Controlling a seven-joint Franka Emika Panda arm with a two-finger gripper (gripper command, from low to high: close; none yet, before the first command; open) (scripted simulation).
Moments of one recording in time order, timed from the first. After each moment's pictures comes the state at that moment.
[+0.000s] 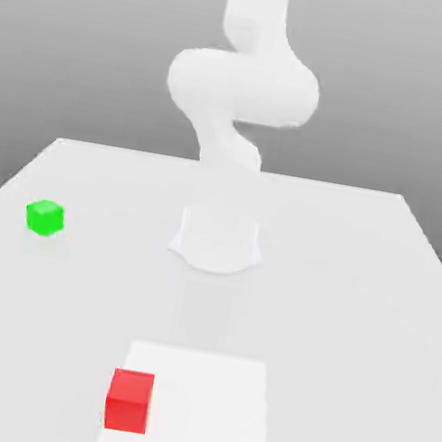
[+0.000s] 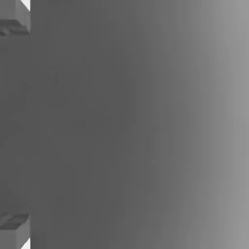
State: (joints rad) arm -0.02 -0.72 -0.01 -2.33 0.05 2.34 0.88
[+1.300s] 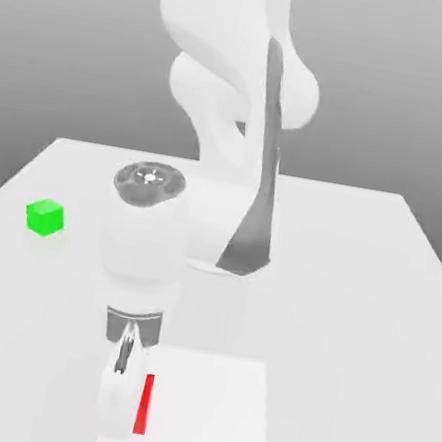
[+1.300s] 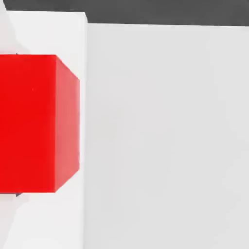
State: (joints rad) arm -0.16 0.32 0.00 -2.57 0.00 2.89 2.17
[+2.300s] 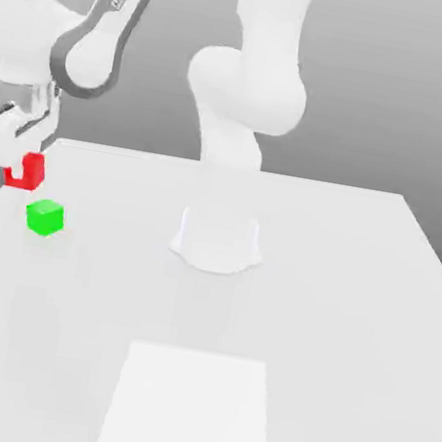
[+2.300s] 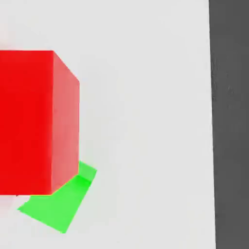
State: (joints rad) arm -0.97 -0.26 -0.64 -2.88 -0.34 2.65 1.09
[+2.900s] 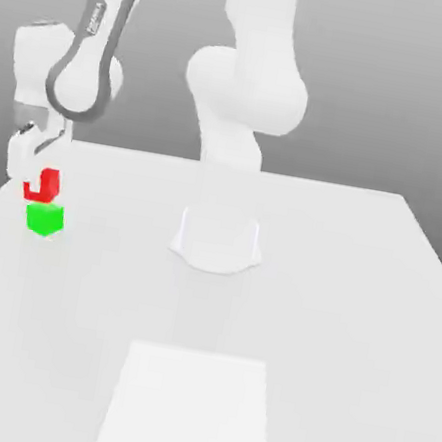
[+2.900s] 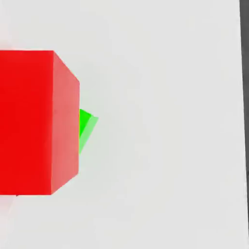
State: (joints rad) arm -0.82 0.00 -0.73 -2.89 0.03 2.89 0.81
